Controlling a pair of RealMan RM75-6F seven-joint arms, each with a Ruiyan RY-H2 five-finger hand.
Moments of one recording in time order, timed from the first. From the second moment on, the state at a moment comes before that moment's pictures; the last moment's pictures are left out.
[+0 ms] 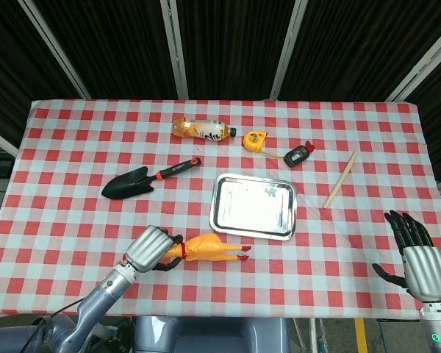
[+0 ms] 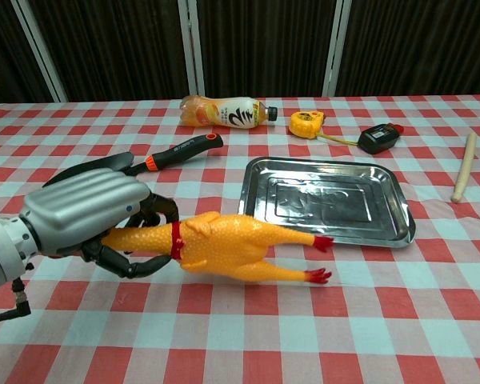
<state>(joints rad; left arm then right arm) -0.57 -1.61 -0.01 -1.52 1.56 1.10 0.34 0.07 -1.14 0.04 -1.56 -1.59 1.53 0.07</state>
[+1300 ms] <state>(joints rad) -0.97 -1.16 -0.29 -1.91 1.26 0.81 0.54 0.56 -0.88 0.13 -1.97 -1.54 0.96 0.53</state>
